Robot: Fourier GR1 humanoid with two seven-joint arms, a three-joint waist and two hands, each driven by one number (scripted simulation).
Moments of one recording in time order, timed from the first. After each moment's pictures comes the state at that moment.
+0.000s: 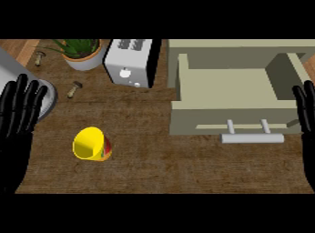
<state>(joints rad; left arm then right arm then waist) 0.01 0.11 -0.01 -2.10 0.00 -0.05 0.02 0.03 -0.07 -0.02 -2.10 -0.03 -0.01 -0.01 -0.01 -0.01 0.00</state>
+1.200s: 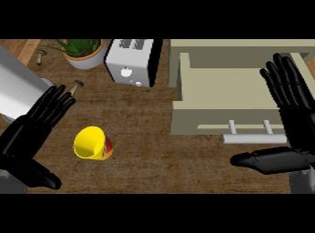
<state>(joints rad) -0.07 0.27 0.12 -1.57 0.44 -0.54 -0.03 -0.17 -0.15 -0.03 -1.92 -0.07 0.13 0.09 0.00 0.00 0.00</state>
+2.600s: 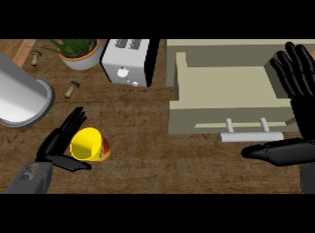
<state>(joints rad) -0.40 0.29 0.14 -0.41 -0.09 -0.43 -0.81 -0.23 -0.18 -0.10 -1.90 -0.12 0.17 0.11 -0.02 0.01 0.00</state>
